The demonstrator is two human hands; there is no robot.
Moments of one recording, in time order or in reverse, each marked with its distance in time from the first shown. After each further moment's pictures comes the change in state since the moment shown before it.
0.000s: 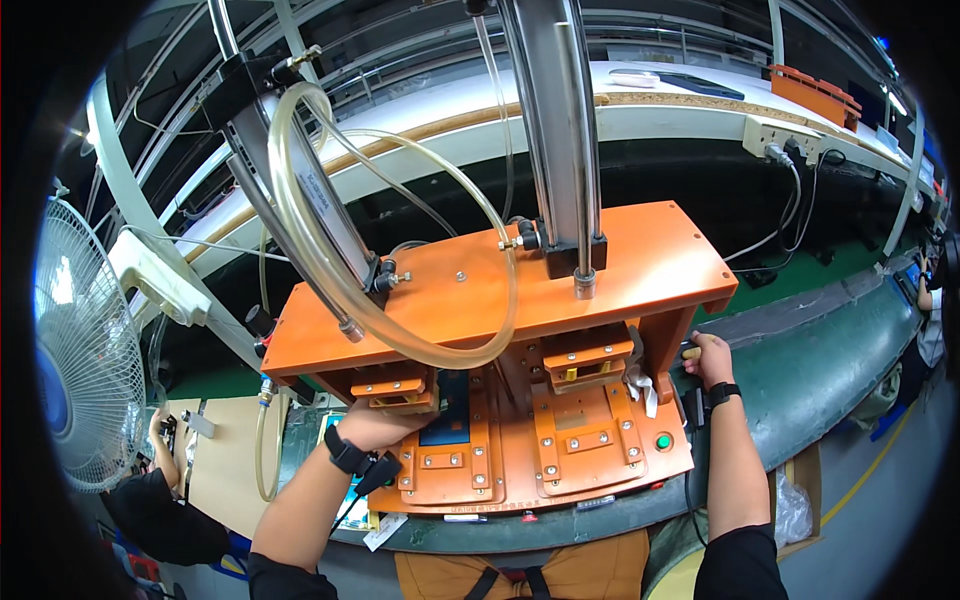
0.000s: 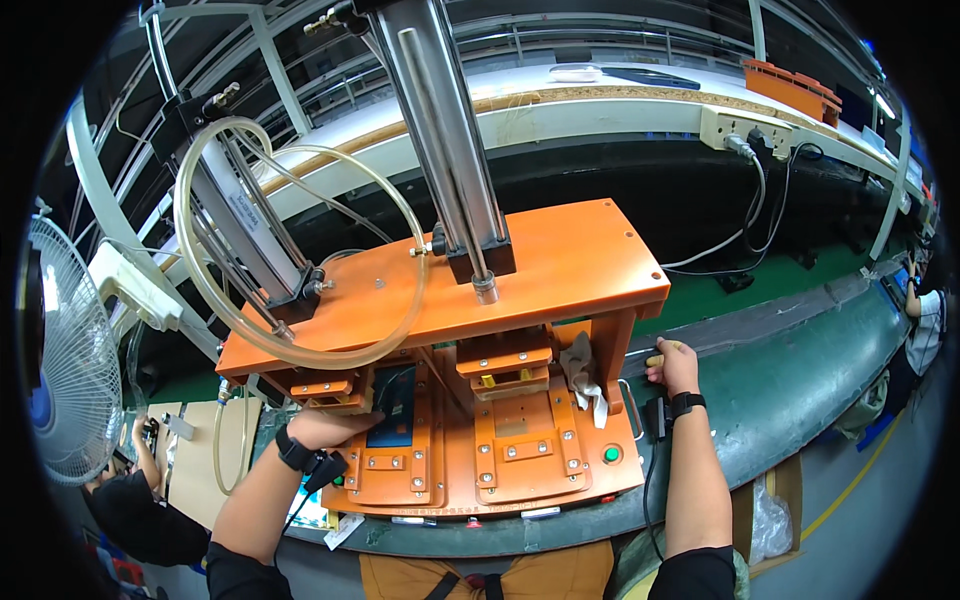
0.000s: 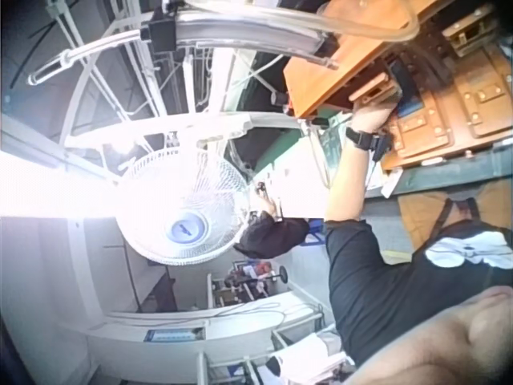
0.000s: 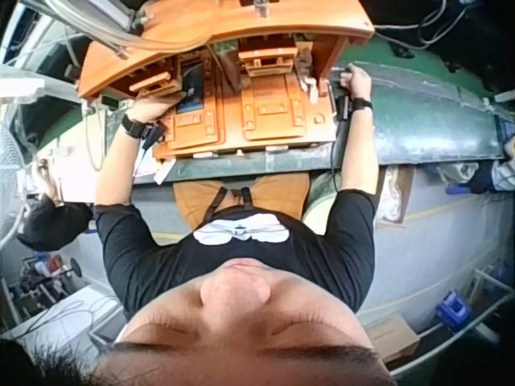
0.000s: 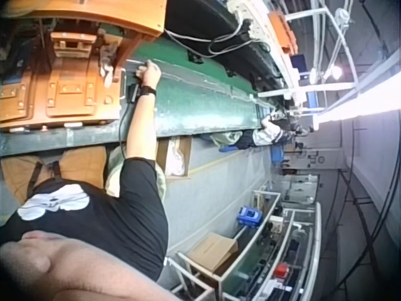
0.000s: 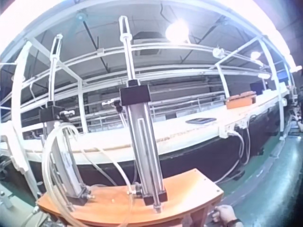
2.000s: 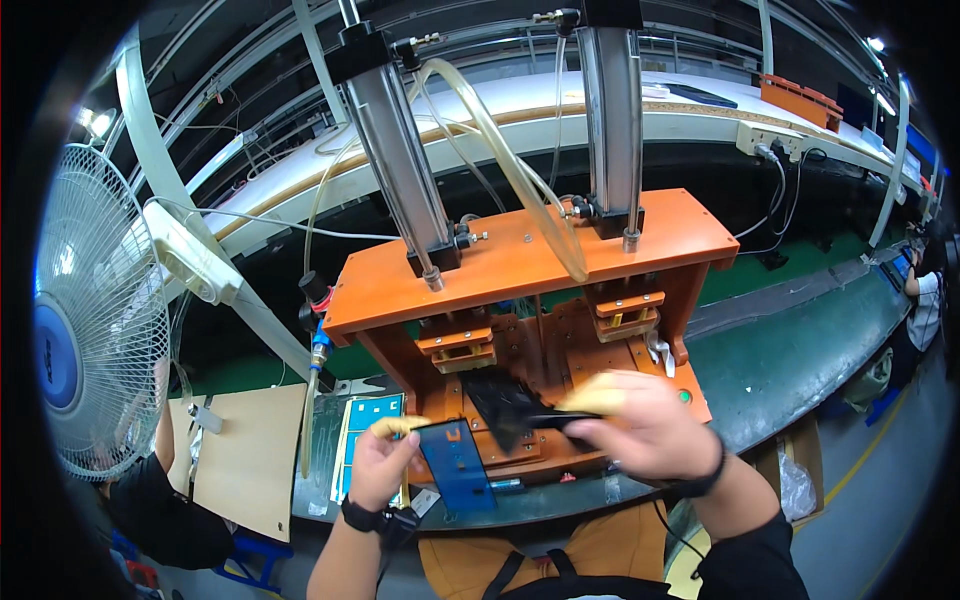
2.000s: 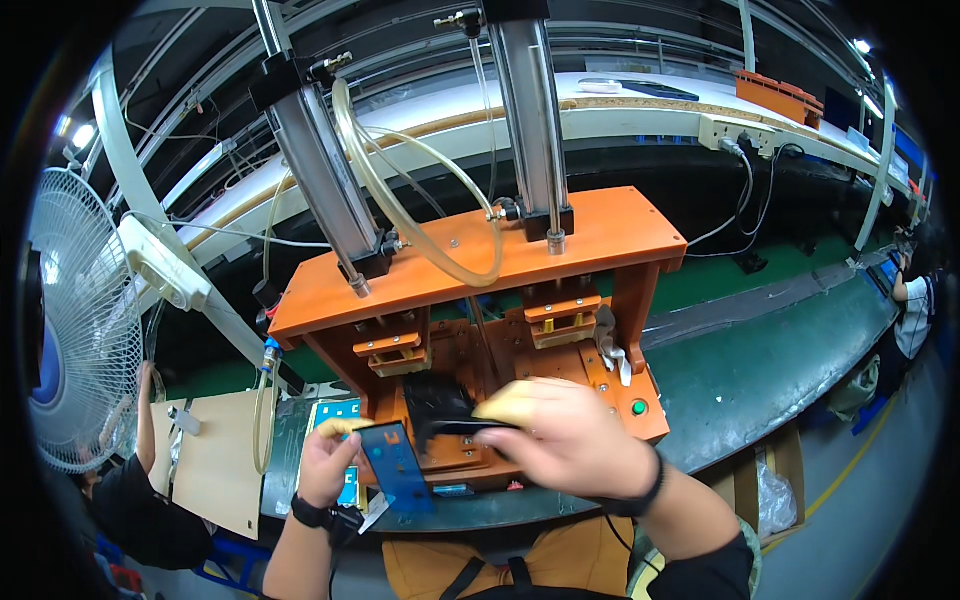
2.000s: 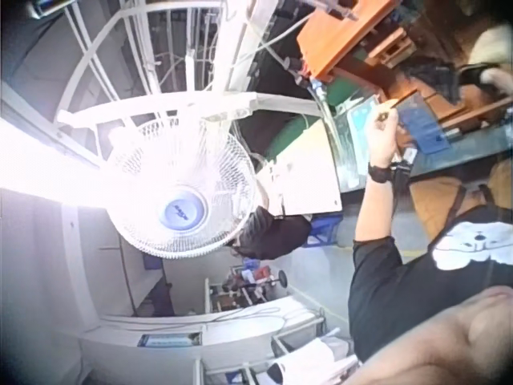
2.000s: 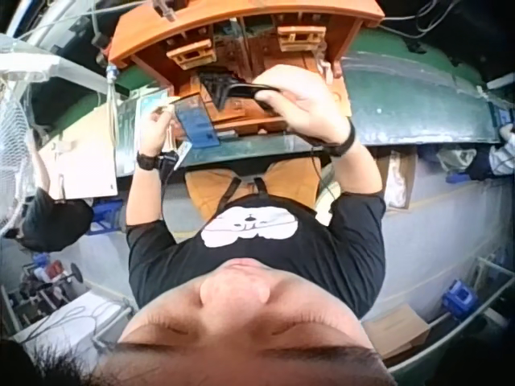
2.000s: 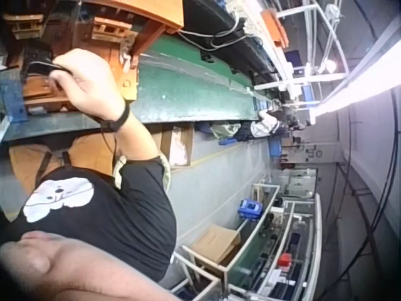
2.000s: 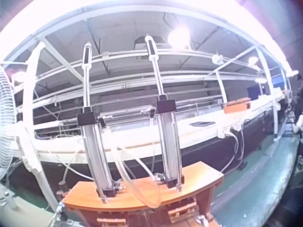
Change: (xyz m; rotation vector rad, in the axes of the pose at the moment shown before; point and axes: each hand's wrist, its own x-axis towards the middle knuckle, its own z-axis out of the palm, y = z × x) left_hand -0.125 -0.049 0.027 -0.872 0.306 0.110; right_hand -0.337 -0.132 0.155 -0.473 -0.811 -1.149
